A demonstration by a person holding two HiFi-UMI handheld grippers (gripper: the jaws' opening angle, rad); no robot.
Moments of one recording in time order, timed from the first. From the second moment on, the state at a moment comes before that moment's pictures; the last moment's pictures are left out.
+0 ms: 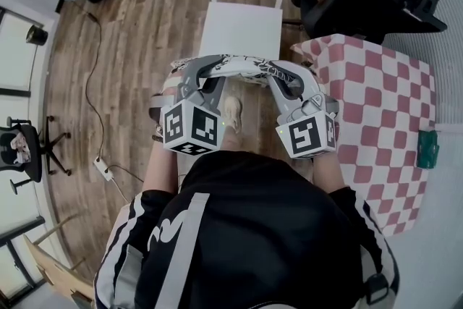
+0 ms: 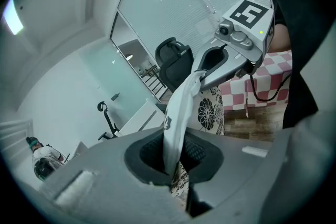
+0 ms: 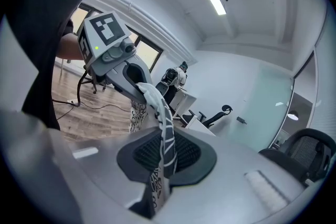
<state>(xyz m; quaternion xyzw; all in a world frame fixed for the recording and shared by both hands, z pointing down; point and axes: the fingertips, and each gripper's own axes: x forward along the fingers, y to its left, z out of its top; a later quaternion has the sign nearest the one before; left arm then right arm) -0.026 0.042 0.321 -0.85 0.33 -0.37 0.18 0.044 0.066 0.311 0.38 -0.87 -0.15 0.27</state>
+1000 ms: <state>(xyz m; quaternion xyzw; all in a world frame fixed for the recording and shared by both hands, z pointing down) -0.046 -0.114 0.327 -0.87 0.29 -0.37 0.17 0.024 -0.087 0.318 0.40 -0.86 -0.14 0.29</state>
